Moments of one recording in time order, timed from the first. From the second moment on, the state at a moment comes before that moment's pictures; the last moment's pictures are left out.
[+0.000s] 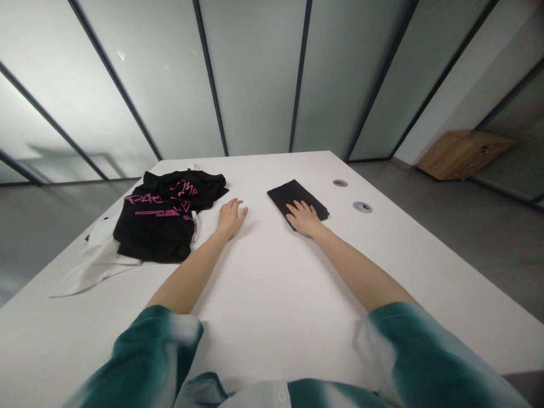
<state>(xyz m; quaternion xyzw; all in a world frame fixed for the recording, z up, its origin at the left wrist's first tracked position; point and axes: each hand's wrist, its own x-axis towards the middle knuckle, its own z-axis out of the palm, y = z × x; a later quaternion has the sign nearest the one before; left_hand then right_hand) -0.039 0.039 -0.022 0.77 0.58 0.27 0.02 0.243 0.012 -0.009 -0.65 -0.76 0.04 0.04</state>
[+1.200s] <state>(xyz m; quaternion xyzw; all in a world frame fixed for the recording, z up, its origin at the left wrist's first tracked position) -0.039 0.039 -0.026 0.78 0.59 0.20 0.03 0.432 0.038 -0.004 -0.82 -0.57 -0.01 0.04</state>
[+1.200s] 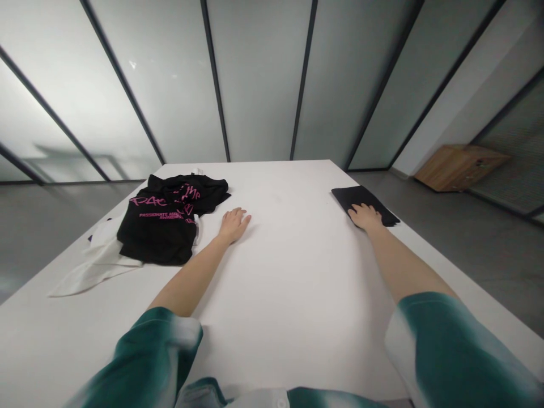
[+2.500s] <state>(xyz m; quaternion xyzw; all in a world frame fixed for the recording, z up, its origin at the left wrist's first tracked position) -0.038 0.031 -0.016 0.81 0.56 0.13 0.03 0.294 0.035 -0.032 -0.62 -0.77 0.04 0.12</state>
